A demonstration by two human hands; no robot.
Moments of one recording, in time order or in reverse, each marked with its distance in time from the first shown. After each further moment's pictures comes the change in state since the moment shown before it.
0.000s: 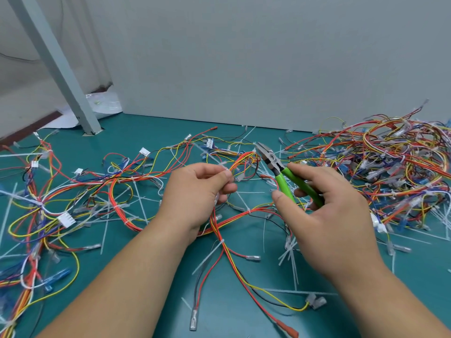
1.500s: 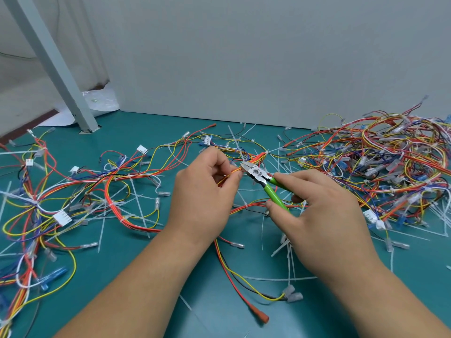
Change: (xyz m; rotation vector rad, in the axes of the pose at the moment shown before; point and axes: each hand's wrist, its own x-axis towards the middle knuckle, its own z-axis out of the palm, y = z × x) left_hand -0.011 -0.008 0.011 0.427 0.105 0.532; right_hand -0.002 0.000 -0.001 -0.303 -0.129 -0.048
